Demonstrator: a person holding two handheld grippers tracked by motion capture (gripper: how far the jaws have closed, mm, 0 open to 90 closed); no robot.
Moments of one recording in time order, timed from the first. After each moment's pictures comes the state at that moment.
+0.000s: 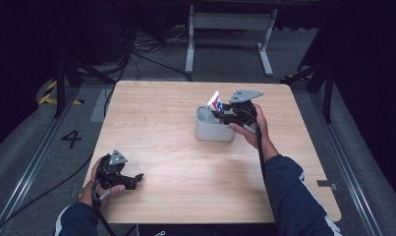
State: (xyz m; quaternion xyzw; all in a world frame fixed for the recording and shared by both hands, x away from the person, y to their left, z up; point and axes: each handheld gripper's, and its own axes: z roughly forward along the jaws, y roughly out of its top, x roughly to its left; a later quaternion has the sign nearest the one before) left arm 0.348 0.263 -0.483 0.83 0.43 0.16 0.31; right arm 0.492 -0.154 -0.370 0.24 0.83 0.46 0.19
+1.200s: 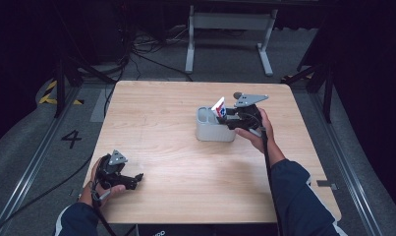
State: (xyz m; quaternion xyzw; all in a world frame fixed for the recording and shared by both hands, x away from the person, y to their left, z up) left arm 0.348 0.263 -0.483 0.83 0.43 0.16 0.31; right arm 0.485 -0.169 -0.378 0.25 0.84 0.45 0.18
